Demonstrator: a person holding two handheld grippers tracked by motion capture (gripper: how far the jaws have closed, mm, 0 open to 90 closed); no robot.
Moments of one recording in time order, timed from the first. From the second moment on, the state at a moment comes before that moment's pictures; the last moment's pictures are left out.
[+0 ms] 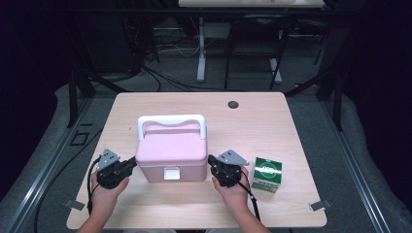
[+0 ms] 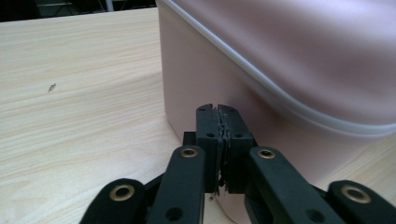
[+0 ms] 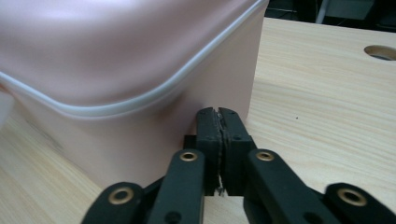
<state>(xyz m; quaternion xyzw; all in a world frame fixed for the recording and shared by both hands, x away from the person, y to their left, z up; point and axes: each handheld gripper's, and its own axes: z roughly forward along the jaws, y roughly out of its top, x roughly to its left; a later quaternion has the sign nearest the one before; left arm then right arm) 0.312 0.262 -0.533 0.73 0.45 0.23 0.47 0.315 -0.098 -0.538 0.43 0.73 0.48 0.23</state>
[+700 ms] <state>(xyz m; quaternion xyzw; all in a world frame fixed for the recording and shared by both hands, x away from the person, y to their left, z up) 0.286 0.244 -0.531 0.74 0.43 0.22 0.47 0.288 -0.118 -0.532 0.43 0.74 0.46 0.23</state>
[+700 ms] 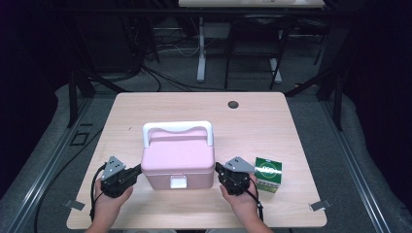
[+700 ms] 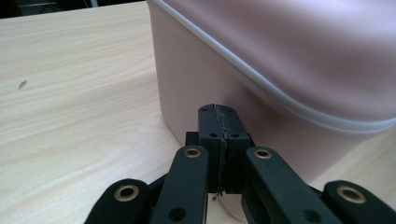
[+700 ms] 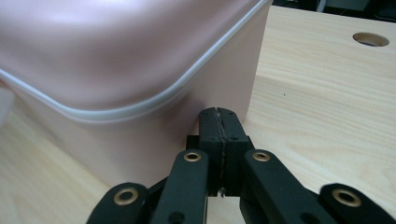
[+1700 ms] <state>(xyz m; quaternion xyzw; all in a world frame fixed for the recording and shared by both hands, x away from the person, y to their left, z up) 0.249 0.237 -0.537 0.75 0.42 0.17 0.49 0.231 -0.150 -0.533 0.44 0.75 0.45 0.20</state>
